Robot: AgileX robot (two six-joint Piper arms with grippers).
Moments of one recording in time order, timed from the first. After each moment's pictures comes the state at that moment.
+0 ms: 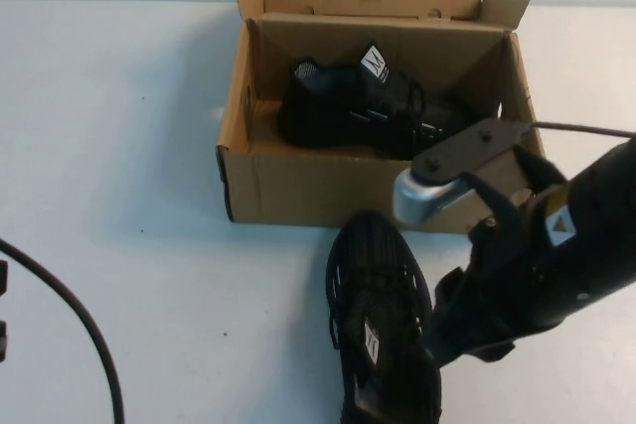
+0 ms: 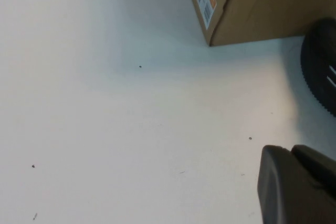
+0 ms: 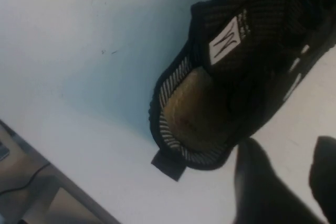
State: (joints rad) right arm 0.74 1.31 -1.16 0.17 1.13 0.06; left arm -0.27 0.65 -0.76 -0.12 0.88 0.08
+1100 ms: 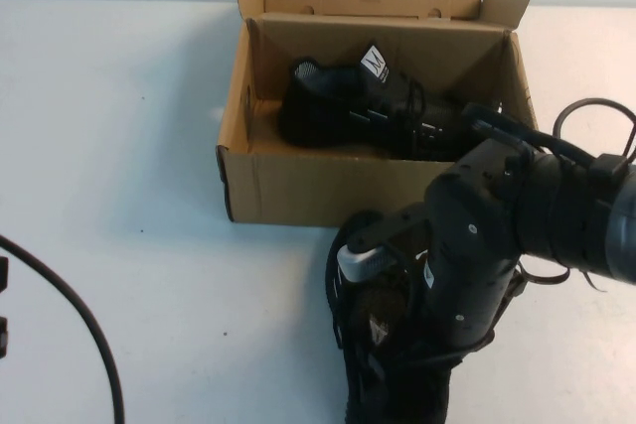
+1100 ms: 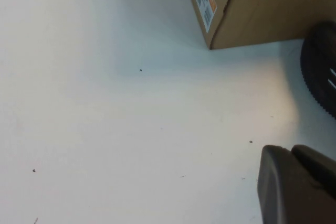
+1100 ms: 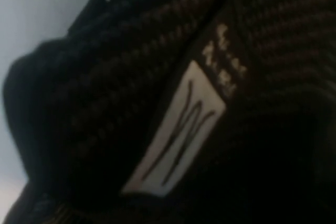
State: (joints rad) right arm 0.76 1.72 -1.16 0.02 1.06 0.22; left arm -0.27 0.66 -0.76 -0.12 0.87 0.08
